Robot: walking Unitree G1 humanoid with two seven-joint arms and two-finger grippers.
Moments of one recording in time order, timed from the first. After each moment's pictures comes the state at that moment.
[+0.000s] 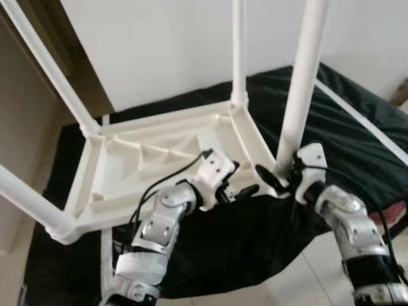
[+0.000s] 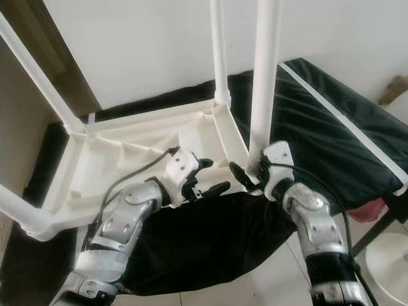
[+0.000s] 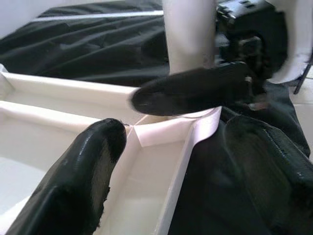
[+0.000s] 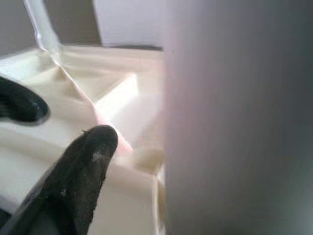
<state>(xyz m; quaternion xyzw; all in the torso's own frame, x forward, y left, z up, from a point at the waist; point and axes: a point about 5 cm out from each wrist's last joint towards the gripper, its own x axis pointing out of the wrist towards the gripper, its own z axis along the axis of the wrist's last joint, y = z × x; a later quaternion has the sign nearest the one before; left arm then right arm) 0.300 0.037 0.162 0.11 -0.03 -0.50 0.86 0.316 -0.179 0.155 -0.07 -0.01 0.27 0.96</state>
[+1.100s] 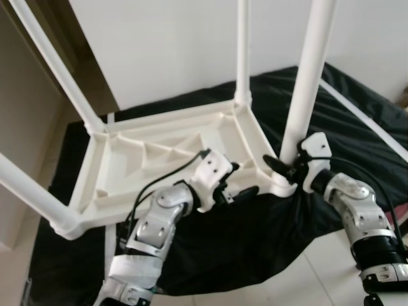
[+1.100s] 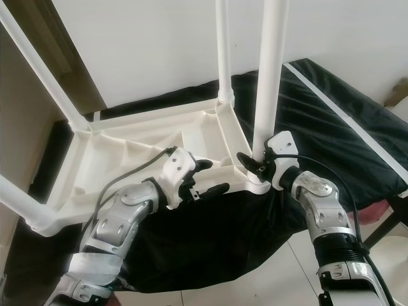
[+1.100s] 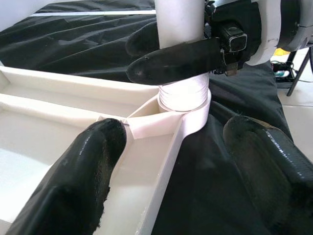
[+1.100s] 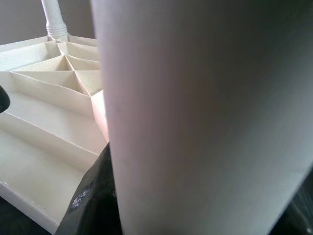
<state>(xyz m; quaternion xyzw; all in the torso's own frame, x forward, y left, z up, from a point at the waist) 0.295 0.040 0.163 0.10 -0.02 -0.51 0.85 0.328 -0.199 0.157 -0.11 -0.01 0.28 0.95</state>
